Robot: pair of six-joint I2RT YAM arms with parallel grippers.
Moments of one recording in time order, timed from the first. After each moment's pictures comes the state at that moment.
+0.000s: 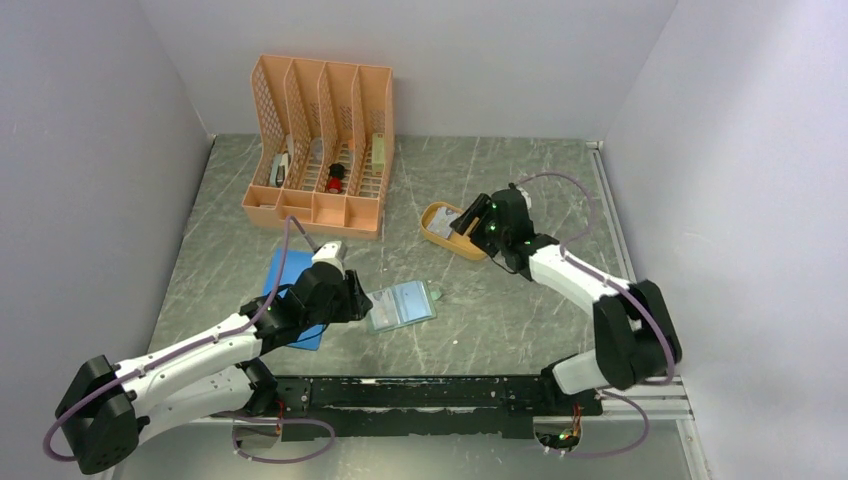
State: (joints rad) left arm -0.84 0.91 0.47 -0.27 -0.19 -0.78; right arm 0.42 1.39 0.78 -0.01 0.00 0.88
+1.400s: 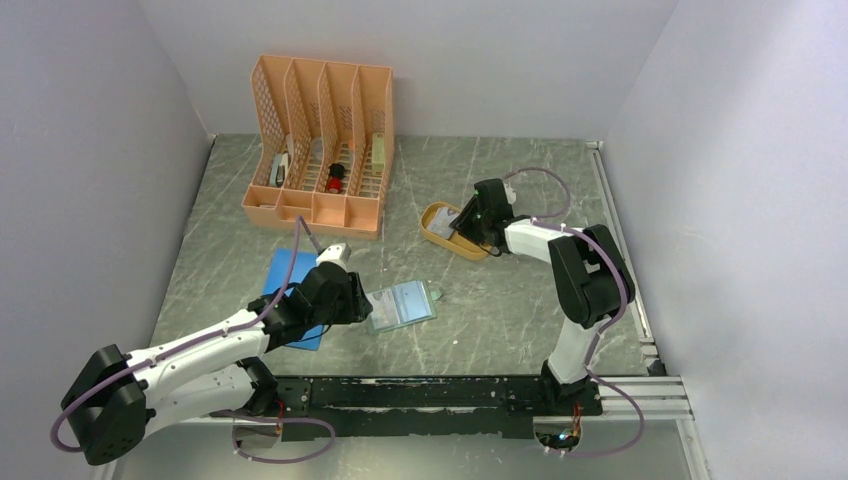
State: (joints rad) left arm -0.84 0.97 0.47 -0.26 -0.17 -0.79; right arm 0.37 1.81 0.99 0.06 0.01 0.89
